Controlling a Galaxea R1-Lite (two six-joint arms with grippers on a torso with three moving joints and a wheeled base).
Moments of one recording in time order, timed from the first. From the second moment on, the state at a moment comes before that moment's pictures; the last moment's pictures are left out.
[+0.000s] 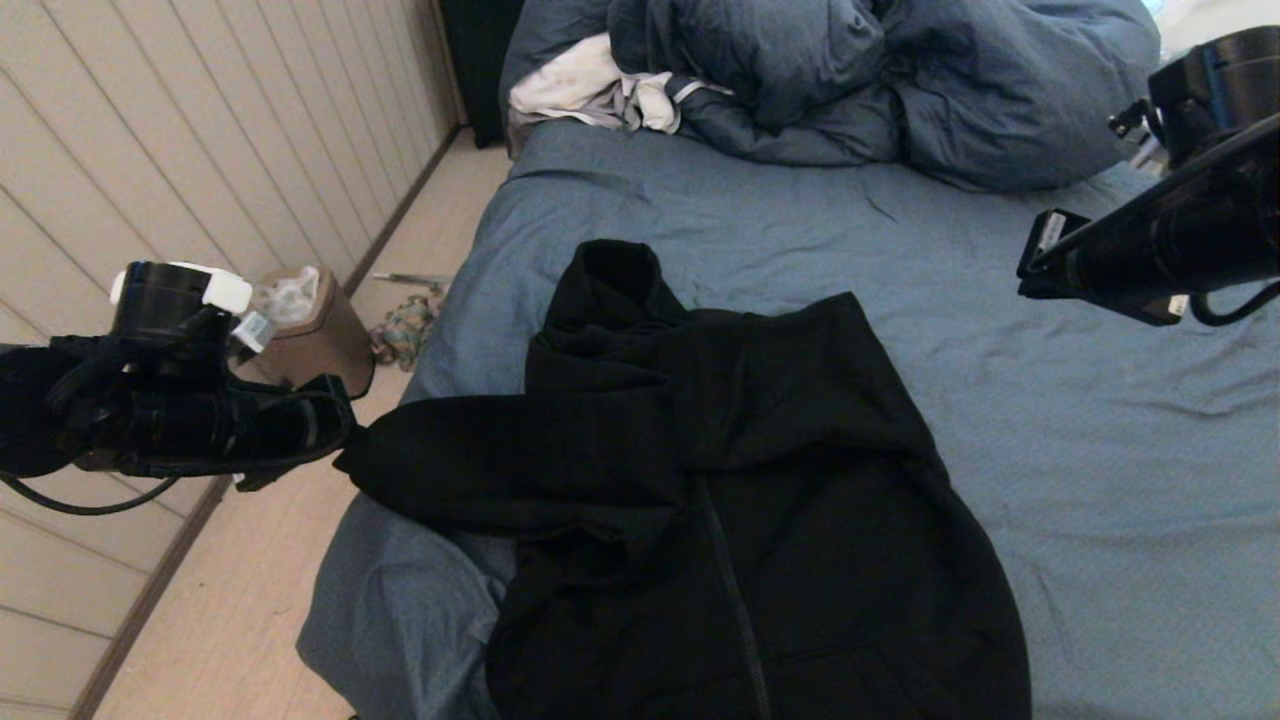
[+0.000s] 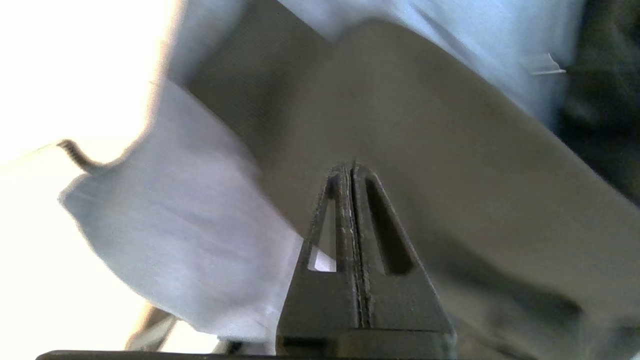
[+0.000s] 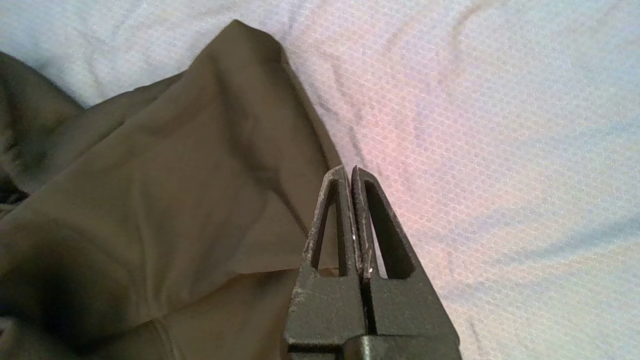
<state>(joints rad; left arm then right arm) -0.12 1.69 -1.02 0.02 -0.16 -0.54 0.06 1.68 -1.67 0.52 -0.17 0.42</state>
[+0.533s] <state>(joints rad) -0.06 1.81 -1.04 -0.07 -0.20 -0.50 0.10 1.72 -1.76 0.57 -0.23 0.42</state>
